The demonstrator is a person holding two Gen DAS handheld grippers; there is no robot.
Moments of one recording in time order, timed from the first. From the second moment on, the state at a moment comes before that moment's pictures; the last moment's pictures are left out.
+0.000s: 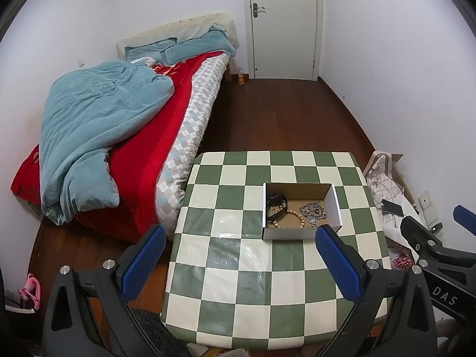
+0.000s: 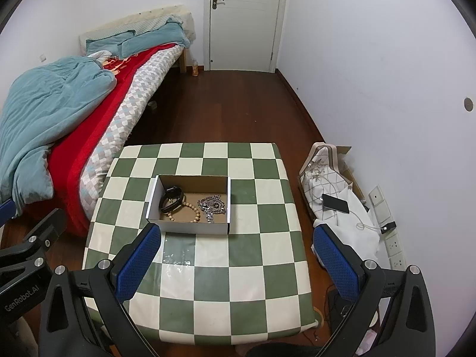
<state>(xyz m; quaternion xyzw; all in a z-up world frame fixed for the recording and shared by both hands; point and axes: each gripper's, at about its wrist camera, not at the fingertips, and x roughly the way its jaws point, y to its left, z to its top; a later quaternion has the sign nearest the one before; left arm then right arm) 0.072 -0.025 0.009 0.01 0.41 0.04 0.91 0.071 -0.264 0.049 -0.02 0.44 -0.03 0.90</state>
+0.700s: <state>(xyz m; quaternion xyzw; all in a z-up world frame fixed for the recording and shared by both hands) 0.071 -0.025 0.013 0.01 0.41 0.04 0.91 0.069 -0.262 0.052 -0.03 0.44 -0.03 0.90</state>
